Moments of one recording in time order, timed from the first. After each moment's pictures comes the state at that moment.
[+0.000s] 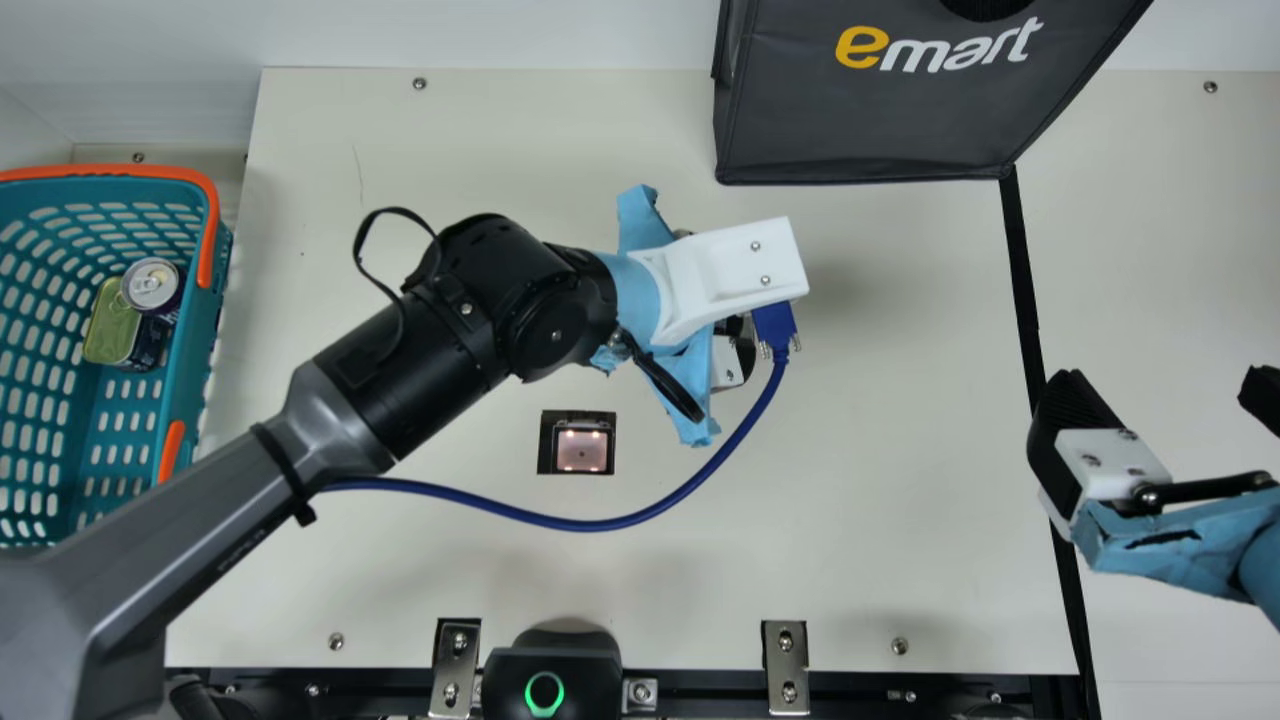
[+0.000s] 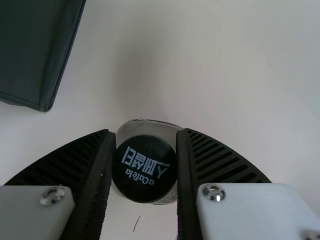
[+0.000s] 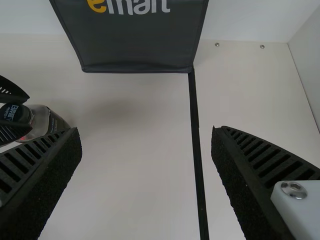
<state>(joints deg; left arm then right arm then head) -48.1 102.9 -89.2 -13.2 48.2 37.3 0.6 42.6 -69.7 -0.8 69.4 -2.3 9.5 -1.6</state>
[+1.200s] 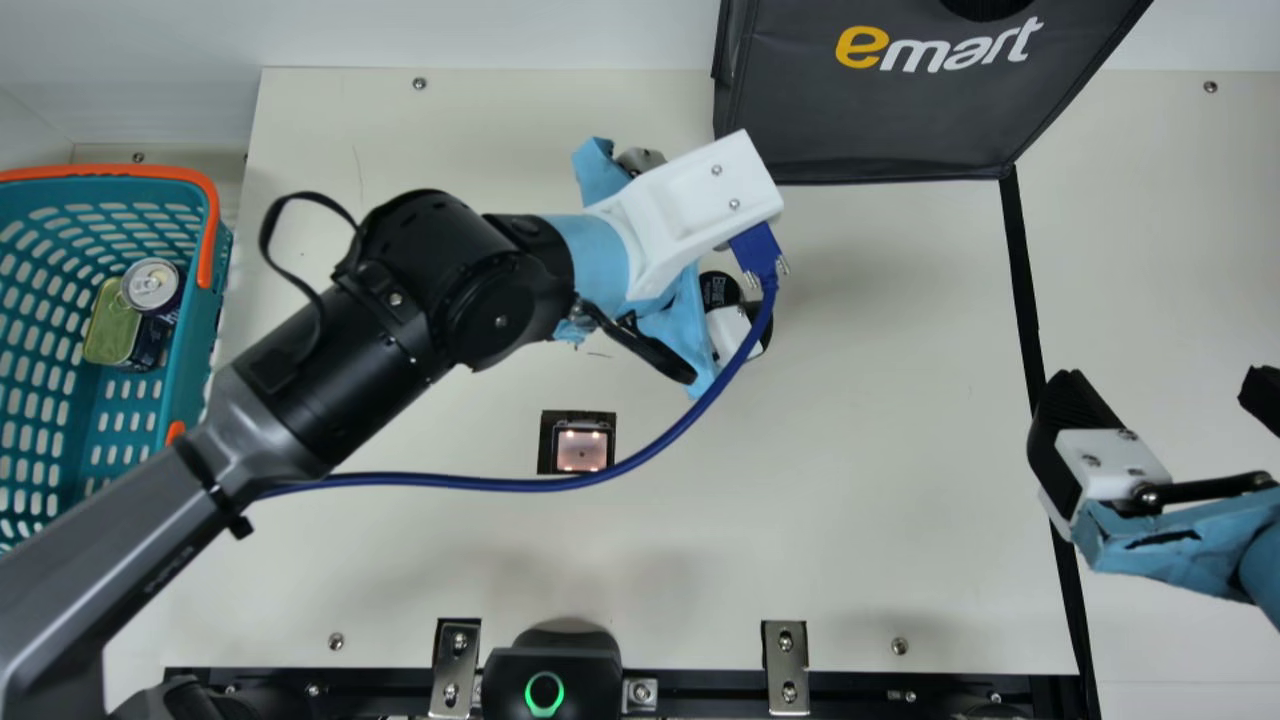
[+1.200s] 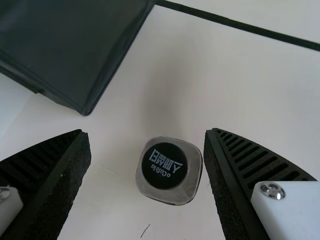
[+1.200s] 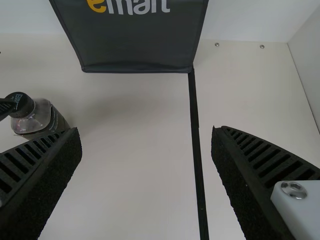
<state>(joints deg) -45.9 98.6 -90.4 -11.8 44.9 25.6 0.6 42.6 -69.7 -0.8 69.4 -2.3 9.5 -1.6</state>
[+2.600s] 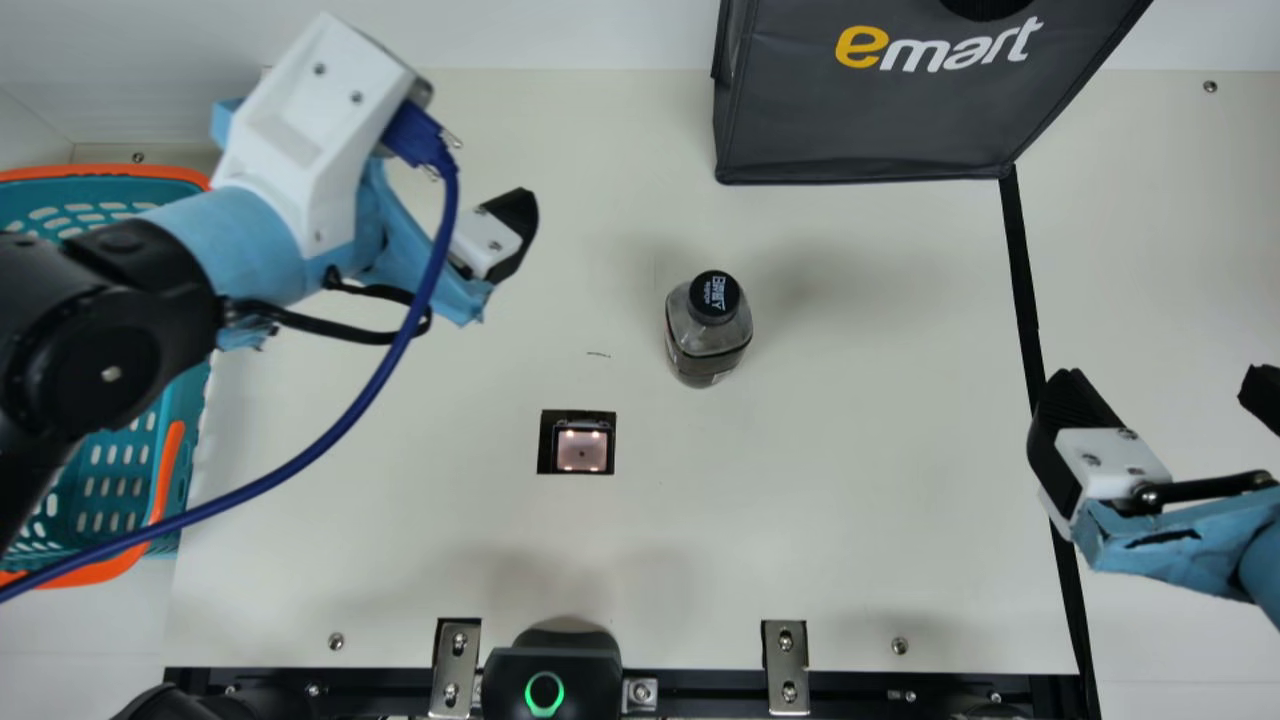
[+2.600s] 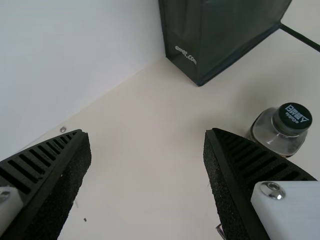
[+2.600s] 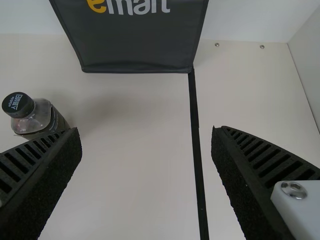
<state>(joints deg) -28.2 76.5 -76.2 -4.5 43.8 13.5 0.6 42.6 -69.7 -0.8 69.4 -2.3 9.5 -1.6</state>
